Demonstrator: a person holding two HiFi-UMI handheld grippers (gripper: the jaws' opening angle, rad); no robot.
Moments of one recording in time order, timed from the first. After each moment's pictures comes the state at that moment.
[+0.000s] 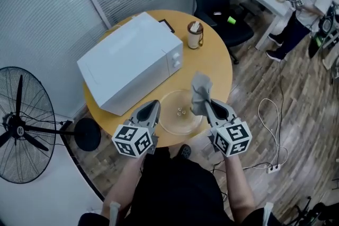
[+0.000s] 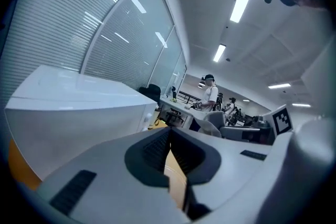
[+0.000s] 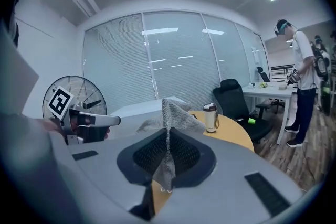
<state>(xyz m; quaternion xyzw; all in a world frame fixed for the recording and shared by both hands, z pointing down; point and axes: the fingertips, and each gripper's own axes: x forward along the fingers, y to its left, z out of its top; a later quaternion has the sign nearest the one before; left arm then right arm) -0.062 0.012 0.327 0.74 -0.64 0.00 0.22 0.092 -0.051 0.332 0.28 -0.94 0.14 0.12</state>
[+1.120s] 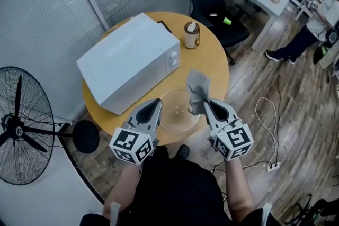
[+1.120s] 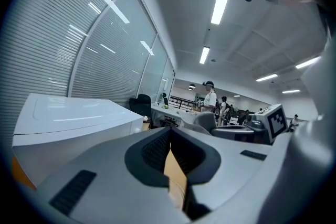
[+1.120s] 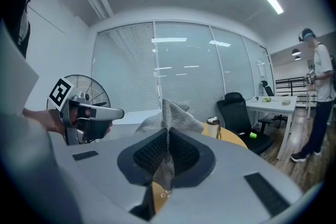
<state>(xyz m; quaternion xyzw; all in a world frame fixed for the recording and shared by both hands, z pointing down) -0.036 0.029 0.272 0.77 -0.62 0.00 0.14 0.094 -0.024 0.294 0.27 -0.96 0.08 0.09</state>
